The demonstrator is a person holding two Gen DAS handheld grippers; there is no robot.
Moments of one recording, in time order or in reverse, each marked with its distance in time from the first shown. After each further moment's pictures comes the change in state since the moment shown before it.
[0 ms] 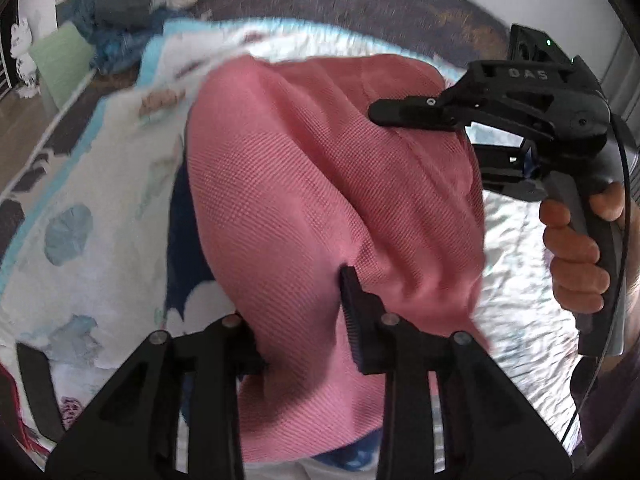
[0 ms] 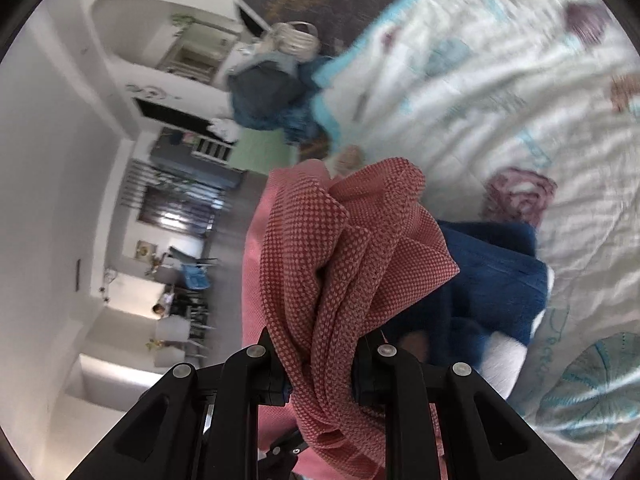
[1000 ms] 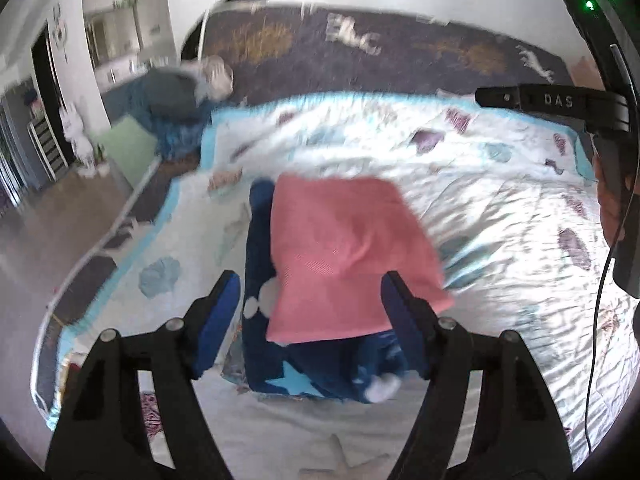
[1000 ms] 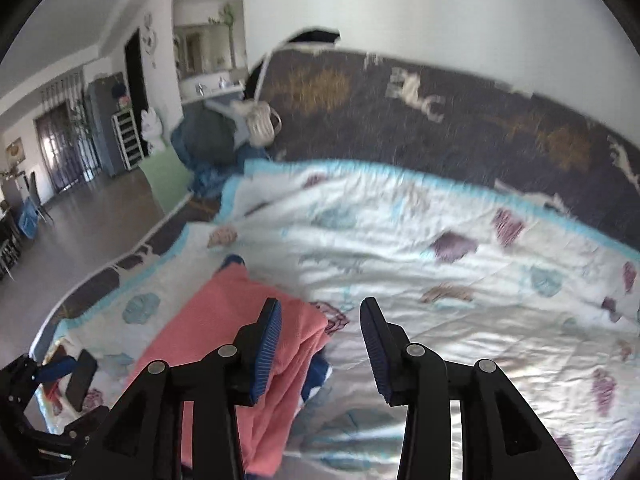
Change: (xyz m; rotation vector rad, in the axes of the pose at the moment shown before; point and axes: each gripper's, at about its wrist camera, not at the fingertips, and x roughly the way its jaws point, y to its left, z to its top) left arm -0.136 -0.074 -0.055 0.160 -0.301 0.279; right arm -0.148 0.091 -0.090 -0.626 -0.462 -0.632
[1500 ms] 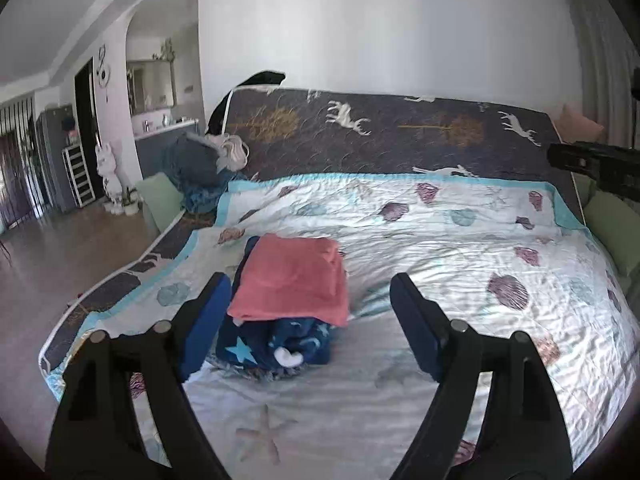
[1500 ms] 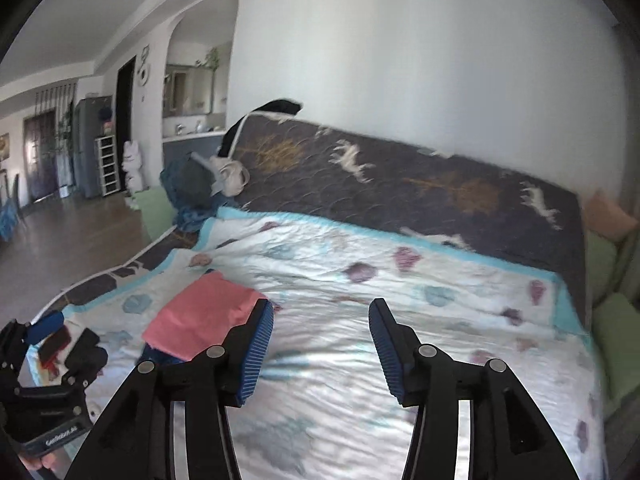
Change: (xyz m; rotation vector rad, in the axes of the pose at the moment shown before) left arm -0.167 -0.100 -0.040 -0.066 -0.254 0.066; right arm -0.260 -0.027 -0.083 -0.028 -0.175 -0.196
